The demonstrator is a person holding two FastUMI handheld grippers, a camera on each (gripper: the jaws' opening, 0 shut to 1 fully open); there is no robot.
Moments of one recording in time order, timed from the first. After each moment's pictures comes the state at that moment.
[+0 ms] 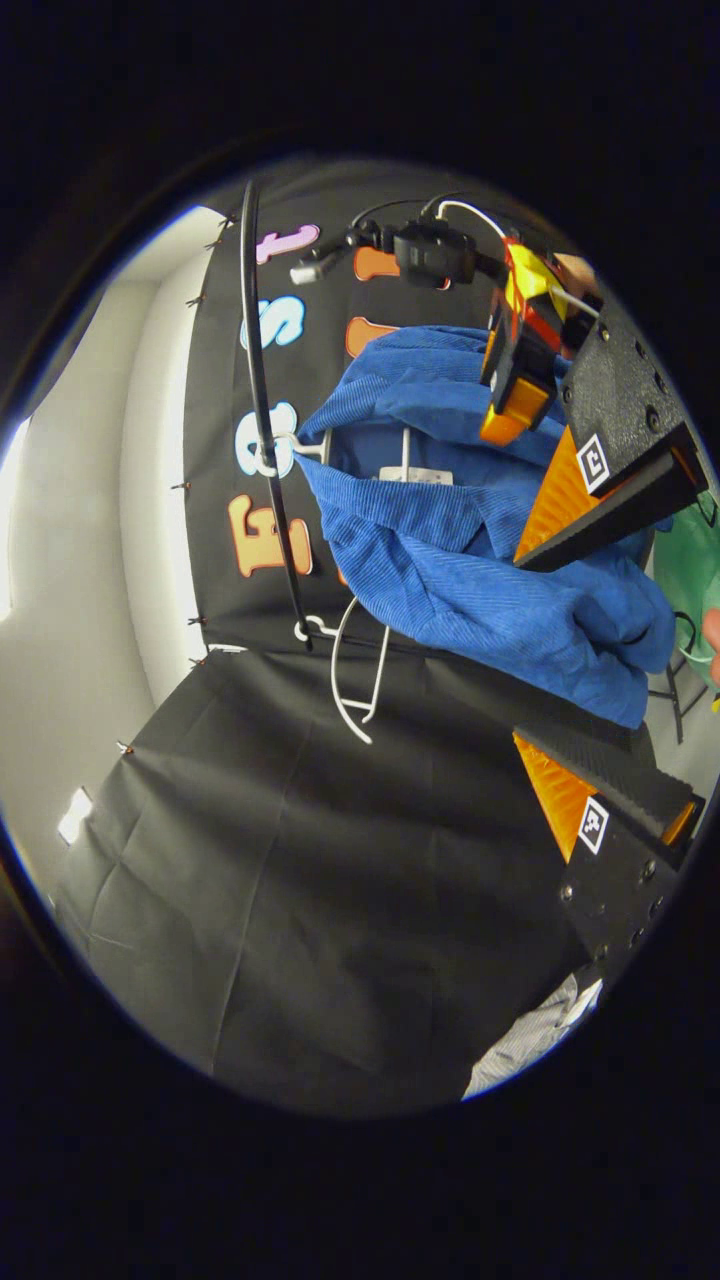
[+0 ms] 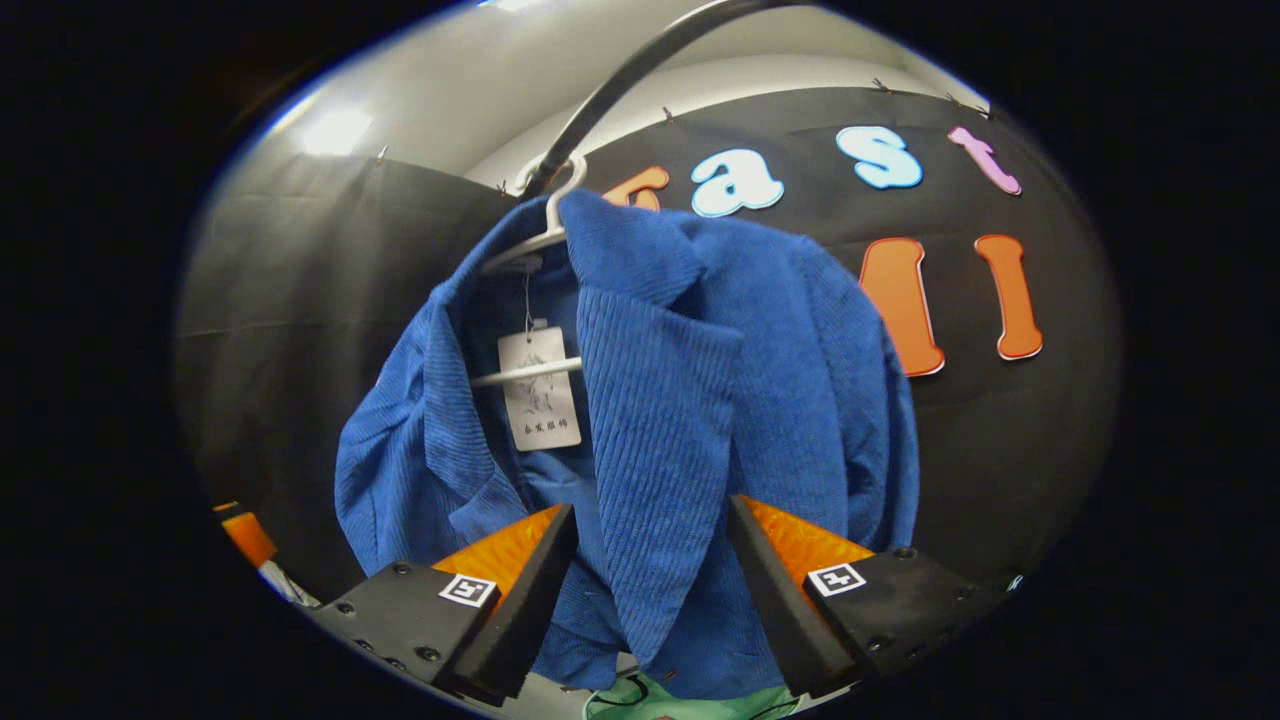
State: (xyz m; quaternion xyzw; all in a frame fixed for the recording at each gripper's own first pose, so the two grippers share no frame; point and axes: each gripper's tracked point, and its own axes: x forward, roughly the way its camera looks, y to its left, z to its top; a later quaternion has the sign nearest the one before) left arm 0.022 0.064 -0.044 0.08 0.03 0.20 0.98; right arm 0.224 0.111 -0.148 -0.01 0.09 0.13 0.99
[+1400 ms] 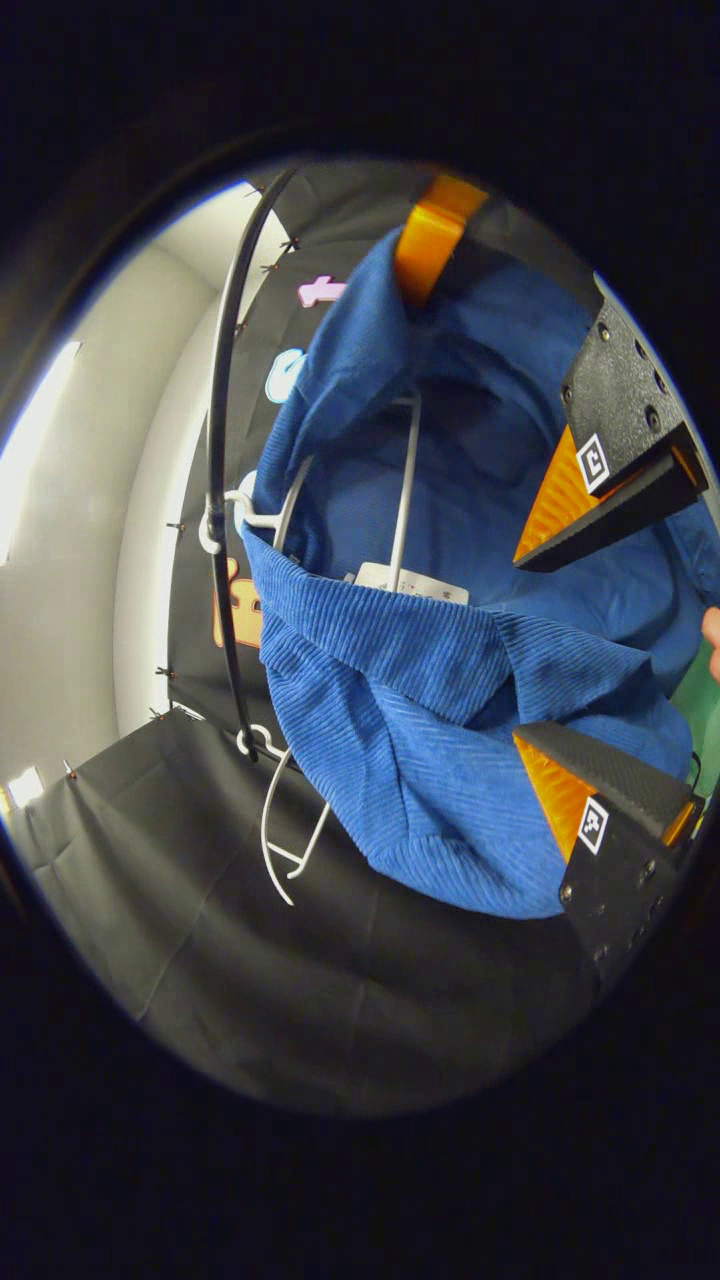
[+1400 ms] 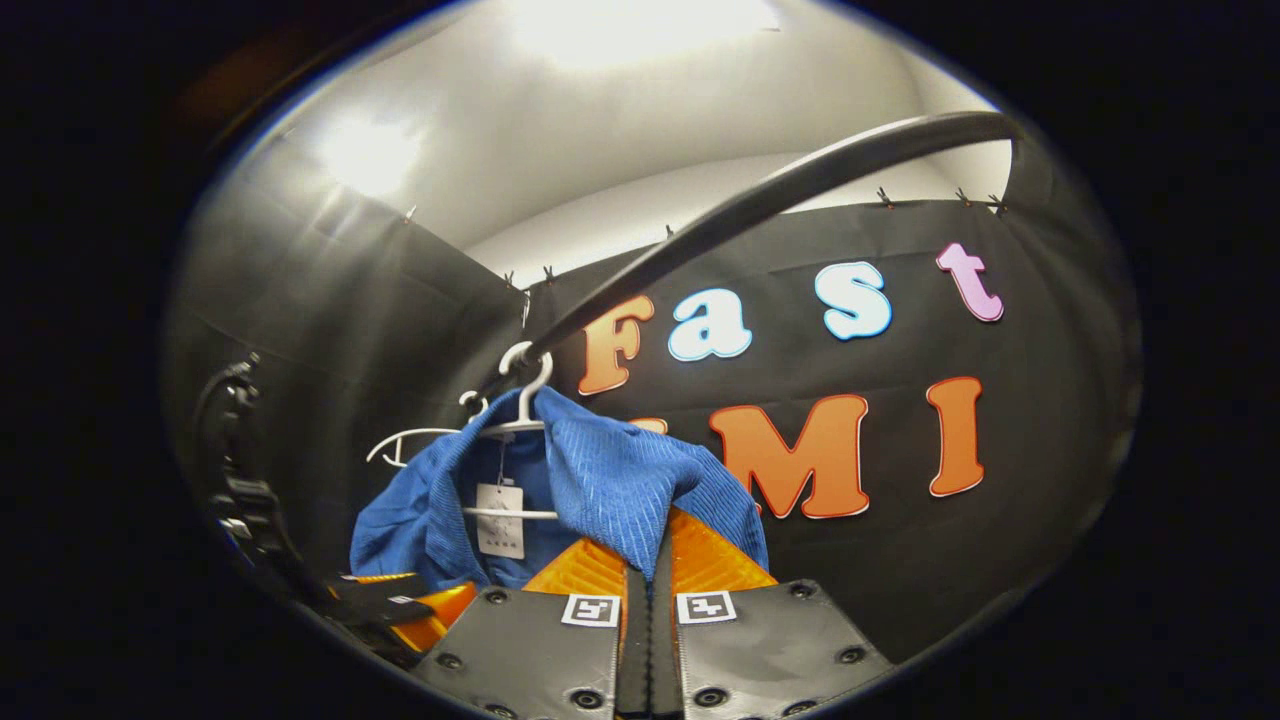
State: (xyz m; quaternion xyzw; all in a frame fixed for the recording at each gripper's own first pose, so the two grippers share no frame) left arm 0.178 -0.017 -0.114 -0.04 0.04 0.08 1.00; right arm 0.138 0.035 0.027 -0.06 -0.11 0.13 0.98
